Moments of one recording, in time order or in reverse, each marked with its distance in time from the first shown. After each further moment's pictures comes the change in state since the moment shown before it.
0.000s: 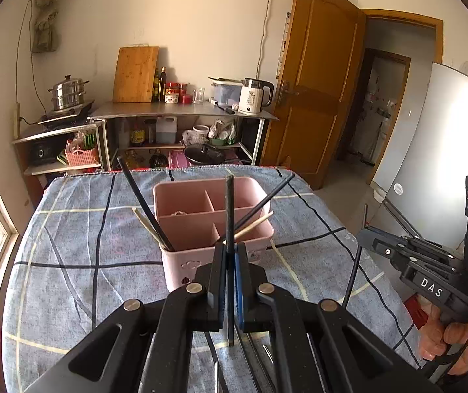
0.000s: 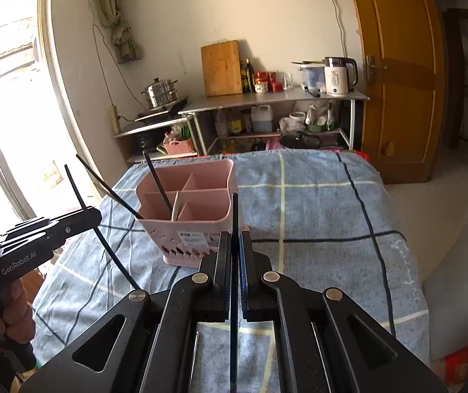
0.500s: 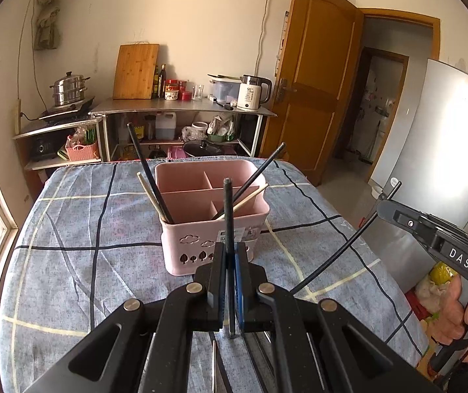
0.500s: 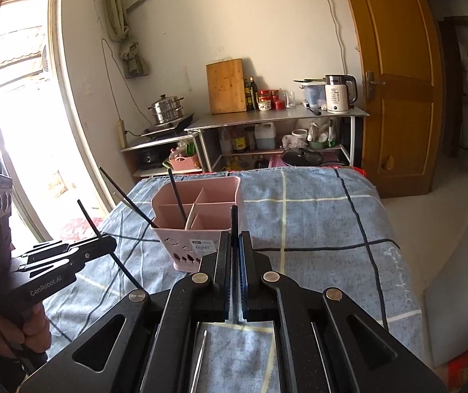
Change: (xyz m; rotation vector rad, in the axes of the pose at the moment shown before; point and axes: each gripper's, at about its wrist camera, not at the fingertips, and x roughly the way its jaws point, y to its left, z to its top) left arm -0.019 -0.003 -0.032 -0.002 0.009 -0.007; right arm -0.031 0.003 -0.013 -0.006 -0.048 0.015
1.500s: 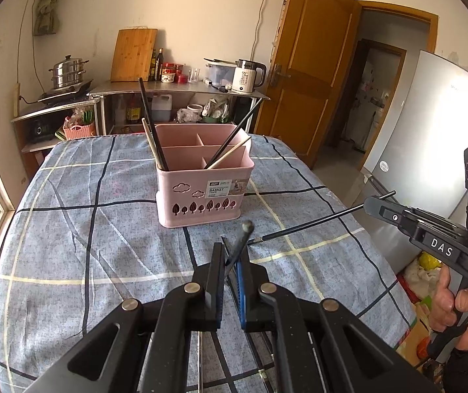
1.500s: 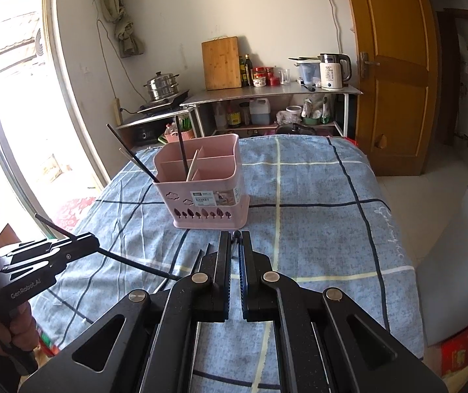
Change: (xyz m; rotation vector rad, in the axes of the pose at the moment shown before) left arm -0.030 -0.007 -0.045 -0.018 0.070 -0.029; right arm -0.020 0.006 -0.036 0.005 0.098 -0.030
